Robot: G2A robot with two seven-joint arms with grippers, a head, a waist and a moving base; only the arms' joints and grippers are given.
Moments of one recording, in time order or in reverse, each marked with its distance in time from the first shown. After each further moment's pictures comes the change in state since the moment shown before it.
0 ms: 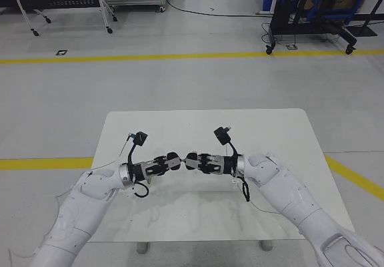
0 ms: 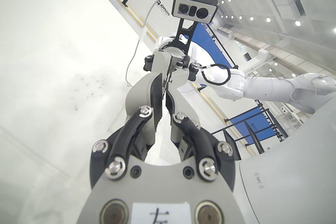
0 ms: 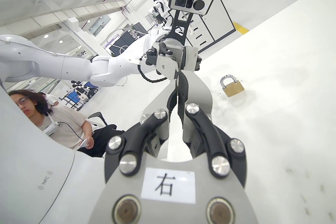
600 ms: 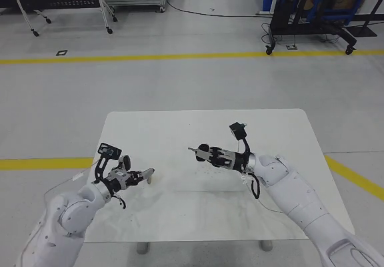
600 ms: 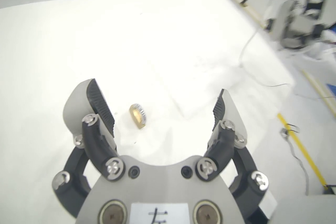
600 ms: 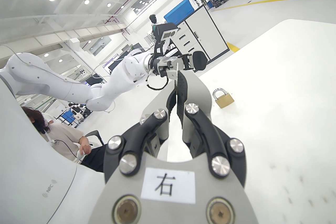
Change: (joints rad) left arm 0.425 0.070 -0.321 -0.502 0.959 0.489 0.307; right arm -0.051 0.029 0.090 -0.024 0.030 -0.007 -0.050
